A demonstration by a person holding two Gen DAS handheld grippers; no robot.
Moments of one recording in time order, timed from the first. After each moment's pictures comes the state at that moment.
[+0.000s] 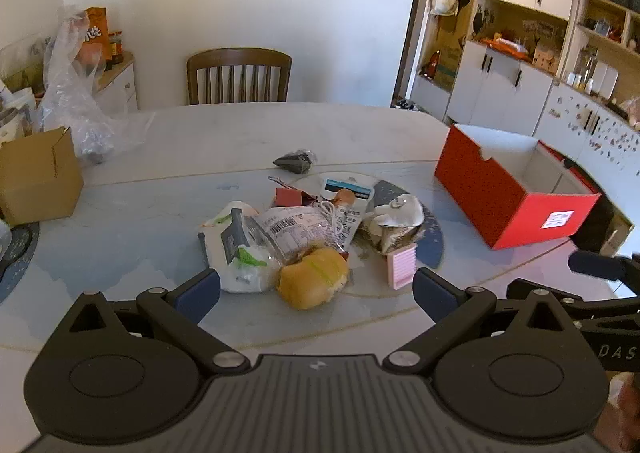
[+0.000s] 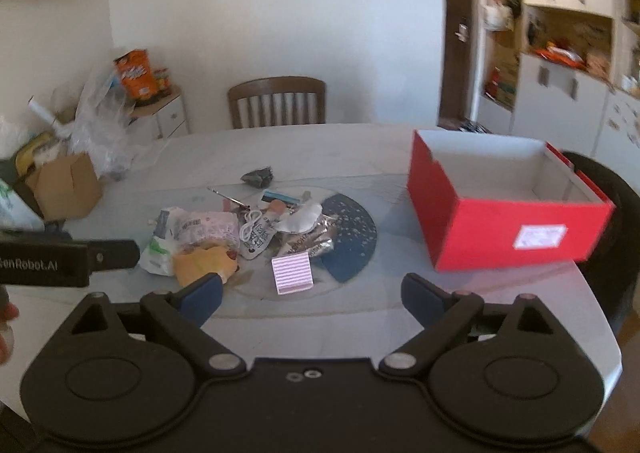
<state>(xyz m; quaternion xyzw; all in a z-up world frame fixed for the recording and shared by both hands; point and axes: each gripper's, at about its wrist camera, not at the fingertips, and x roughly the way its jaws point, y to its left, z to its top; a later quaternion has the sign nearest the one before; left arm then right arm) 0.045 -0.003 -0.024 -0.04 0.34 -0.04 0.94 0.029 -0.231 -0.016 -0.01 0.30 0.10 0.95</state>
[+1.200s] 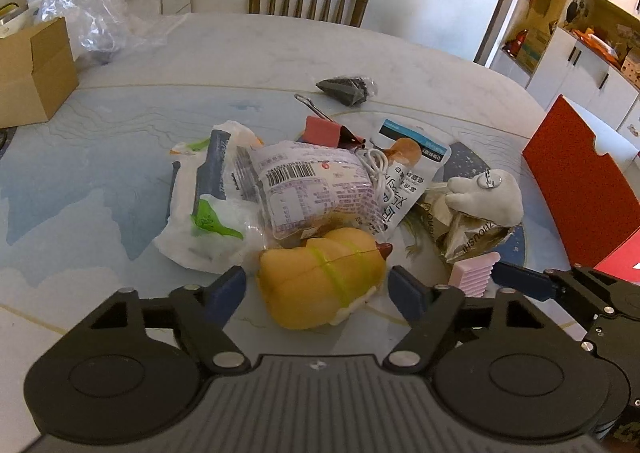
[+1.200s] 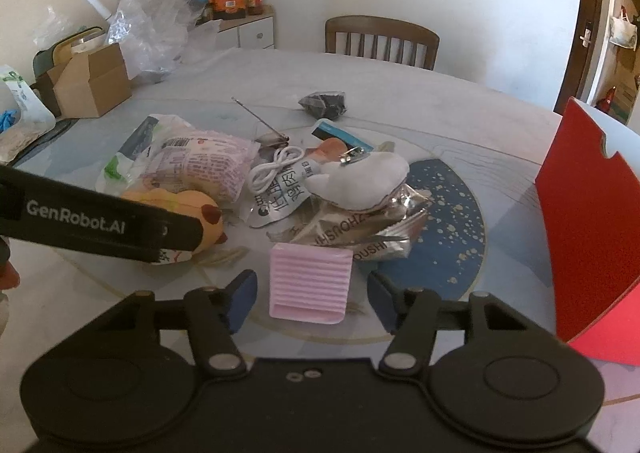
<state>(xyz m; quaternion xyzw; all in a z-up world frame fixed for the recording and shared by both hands) 0.141 -0.027 -0.106 -0.11 0.43 0.06 0.90 0.155 -0.207 -0.111 -0.09 0.36 0.25 0.90</state>
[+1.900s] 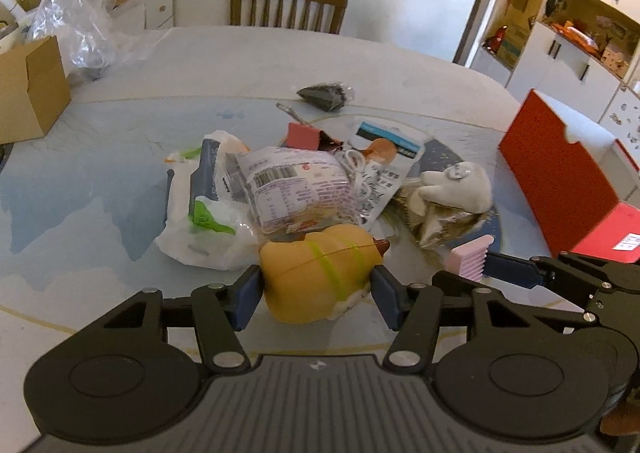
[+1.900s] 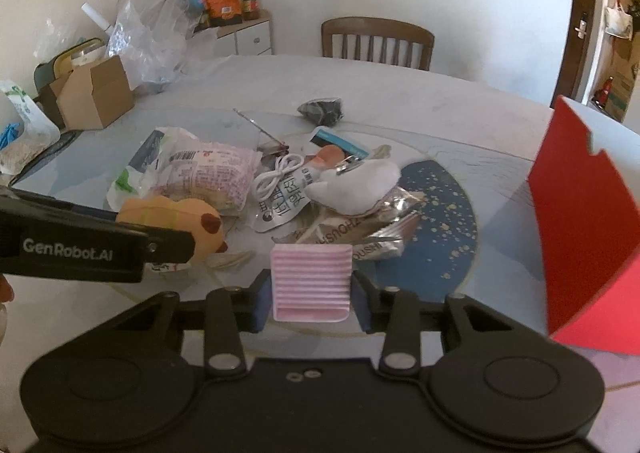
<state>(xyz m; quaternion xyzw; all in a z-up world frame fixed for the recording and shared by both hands) 0.121 -0.032 -0.090 -0.10 0.41 0.02 0.91 0.144 -0.217 -0.093 -0.07 0.36 0.24 0.90</state>
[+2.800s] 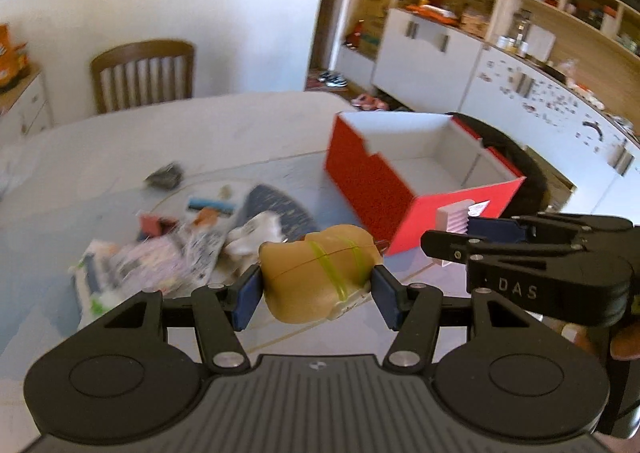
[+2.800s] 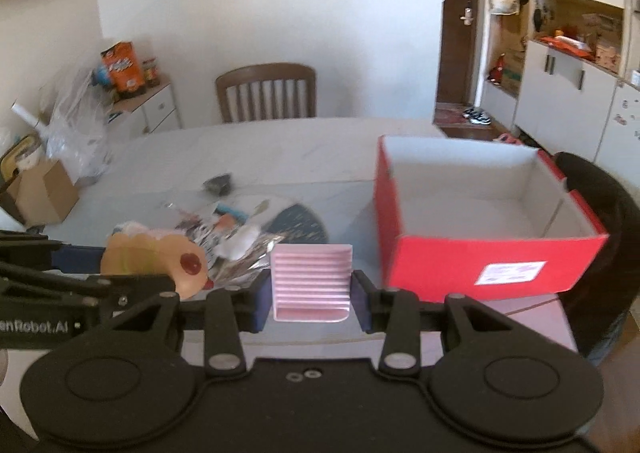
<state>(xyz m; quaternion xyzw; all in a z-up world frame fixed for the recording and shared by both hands) 0.083 -0.117 0.017 -0.02 0.36 -0.17 0.92 0.080 -0.311 0.017 0.01 0.34 0.09 0.94</state>
